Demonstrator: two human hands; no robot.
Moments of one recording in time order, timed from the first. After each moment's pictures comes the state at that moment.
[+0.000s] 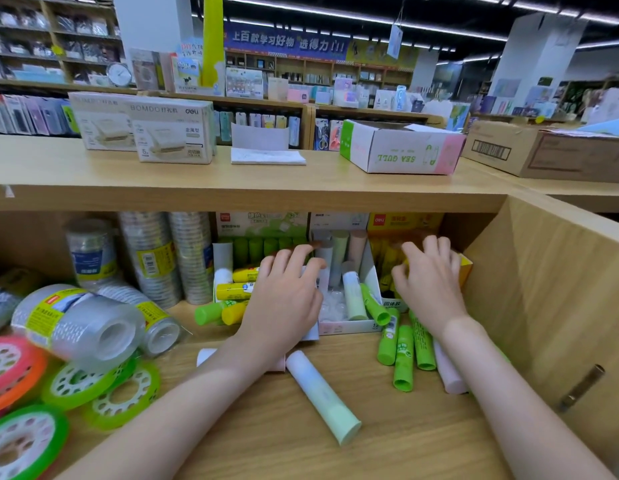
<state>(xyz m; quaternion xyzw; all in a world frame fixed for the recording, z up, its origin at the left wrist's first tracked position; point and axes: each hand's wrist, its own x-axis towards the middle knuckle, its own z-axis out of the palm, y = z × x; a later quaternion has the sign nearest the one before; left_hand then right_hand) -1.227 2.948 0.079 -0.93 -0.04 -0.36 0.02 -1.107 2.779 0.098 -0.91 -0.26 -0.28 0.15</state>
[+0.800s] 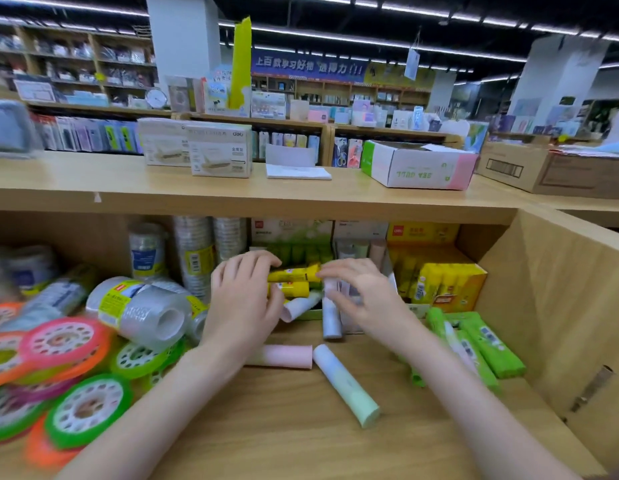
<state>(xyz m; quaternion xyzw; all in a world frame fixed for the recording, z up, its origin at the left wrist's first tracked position) -1.297 2.981 0.092 -0.90 -0.15 -0.40 -0.07 -1.182 2.827 0.114 -0.78 -0.54 -0.11 0.29</state>
